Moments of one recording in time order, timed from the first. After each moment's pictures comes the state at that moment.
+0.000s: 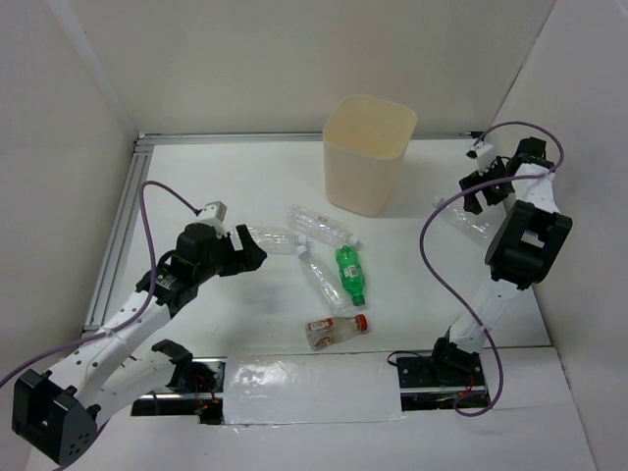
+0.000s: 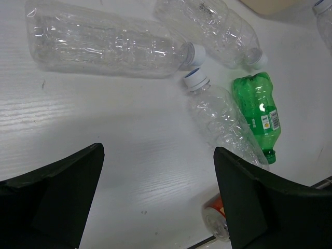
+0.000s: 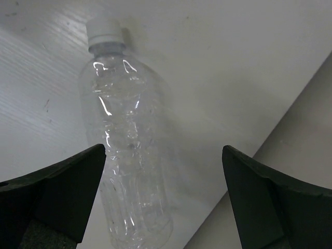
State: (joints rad) left arm -0.46 0.88 0.64 -0.32 0.00 -0.61; right arm -0.45 1.99 1.67 -0.76 -0.45 -0.95
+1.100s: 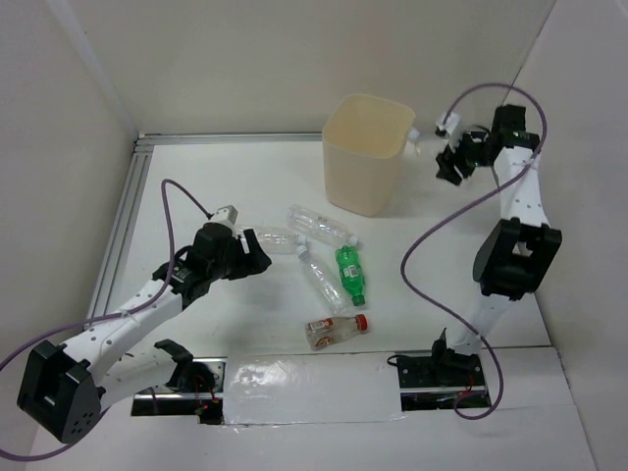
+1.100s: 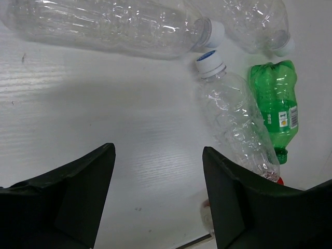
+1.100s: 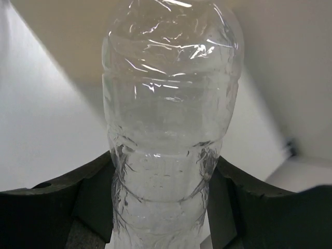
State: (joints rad) left arm -0.50 1.00 0.64 -0.32 -0.02 -0.68; right arm -0.29 1.88 1.79 -0.97 -0.69 -1.18
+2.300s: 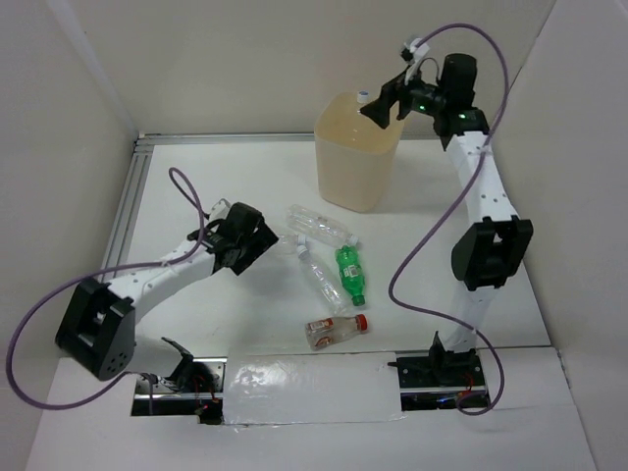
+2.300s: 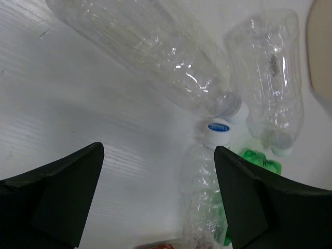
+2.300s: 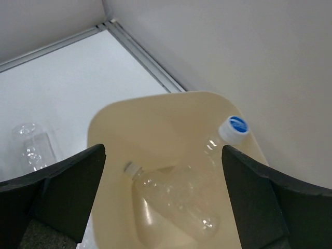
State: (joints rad) left arm -0.53 1.33 0.85 -0.44 -0.24 -1.18; right arm 0.07 1.95 2.03 -0.28 -0.81 -0.20
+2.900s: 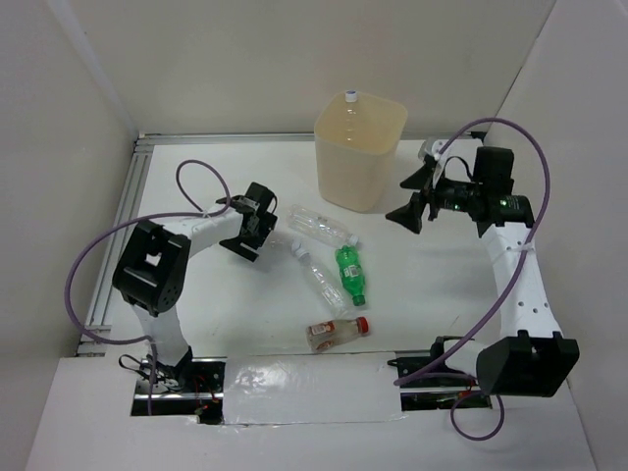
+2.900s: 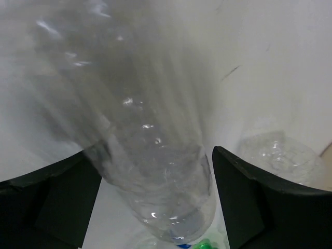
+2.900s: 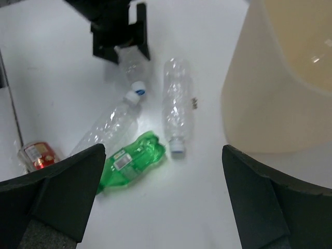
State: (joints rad) left arm -0.44 1.80 1.15 -0.58 -0.28 -1.54; right arm -0.08 1.19 1.28 -0.62 -1.07 -0.55
